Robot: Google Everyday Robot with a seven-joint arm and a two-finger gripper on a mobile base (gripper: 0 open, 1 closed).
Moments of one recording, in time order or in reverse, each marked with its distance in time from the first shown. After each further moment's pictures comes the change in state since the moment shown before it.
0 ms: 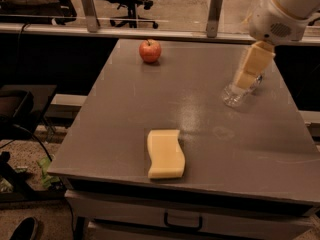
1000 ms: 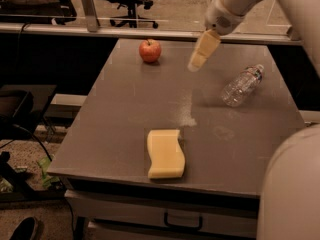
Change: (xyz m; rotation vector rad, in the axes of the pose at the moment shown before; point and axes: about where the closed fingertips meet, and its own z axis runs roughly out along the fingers) arm -0.067 -0.093 0.092 -0.019 -0.118 0.068
